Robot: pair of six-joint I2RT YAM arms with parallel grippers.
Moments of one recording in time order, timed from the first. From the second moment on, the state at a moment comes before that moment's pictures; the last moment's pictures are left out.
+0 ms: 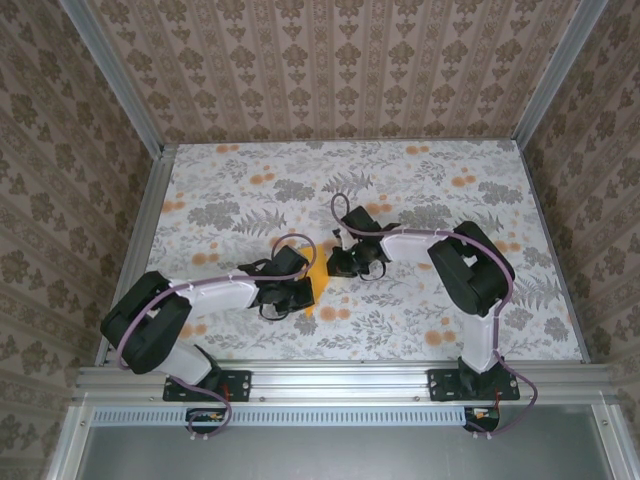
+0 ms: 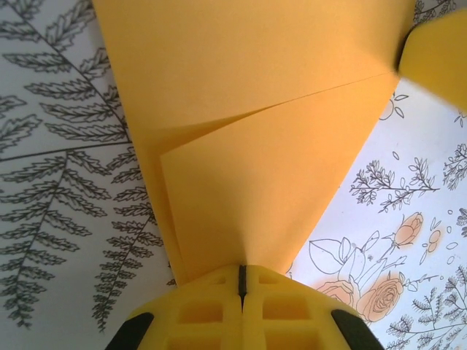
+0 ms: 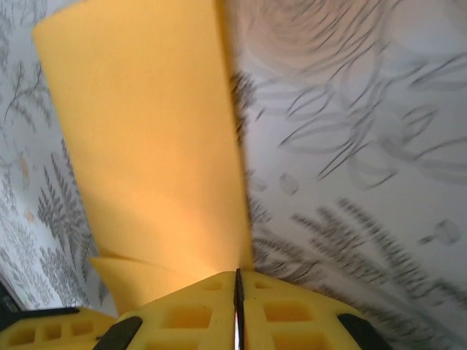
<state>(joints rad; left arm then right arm) -0.81 1.48 0.64 -0.28 0.20 -0.97 0.58 1.95 1.12 -0.28 -0.46 0.58</state>
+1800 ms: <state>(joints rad) -0.78 1.48 0.68 -0.22 0.25 -0.85 0.62 1.90 1.08 -0.29 -0.34 0.72</state>
